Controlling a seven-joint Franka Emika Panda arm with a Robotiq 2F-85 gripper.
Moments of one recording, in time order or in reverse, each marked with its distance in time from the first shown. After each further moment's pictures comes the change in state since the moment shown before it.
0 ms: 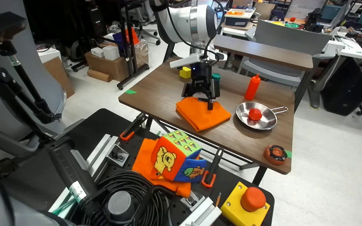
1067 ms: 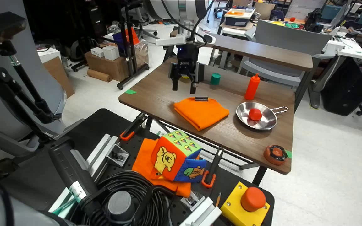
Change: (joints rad) arm -0.028 -0.159 0.114 -0.100 0.090 0.062 -0.012
